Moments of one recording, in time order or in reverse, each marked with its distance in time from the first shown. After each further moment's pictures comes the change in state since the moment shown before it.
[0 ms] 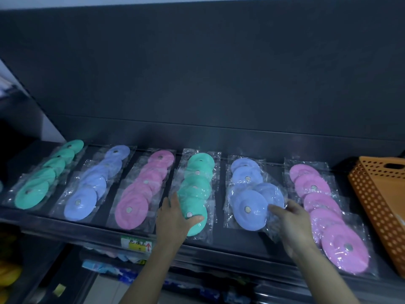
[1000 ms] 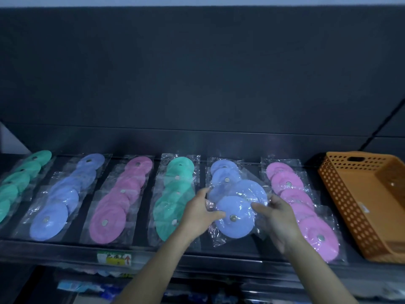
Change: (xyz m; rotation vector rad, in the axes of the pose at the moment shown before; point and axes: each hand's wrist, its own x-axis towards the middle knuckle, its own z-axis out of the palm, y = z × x) left_hand 0.003 0.093 0.017 -0.541 -0.421 0.126; right_hand 0.005 -0.010 -0.019 0.026 -0.156 0.032
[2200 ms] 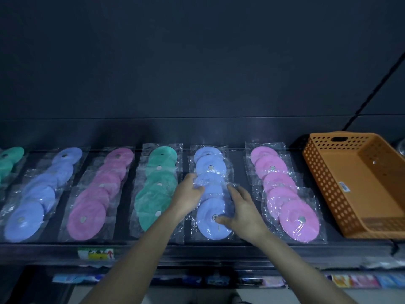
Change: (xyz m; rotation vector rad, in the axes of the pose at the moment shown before) left_hand 0.035 0.006 0.020 0.135 0.057 -0.083; right_hand 0.008 0.034 -0.004 -1.053 -0.197 -0.293
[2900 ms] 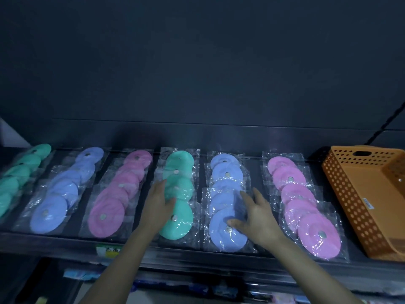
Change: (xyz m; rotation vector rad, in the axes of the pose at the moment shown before) left_hand -0.020 -0.072 -0.078 0.235 0.274 0.127; right_hand 0.009 -0.015 -0.004 -0.275 -0.013 -0.033
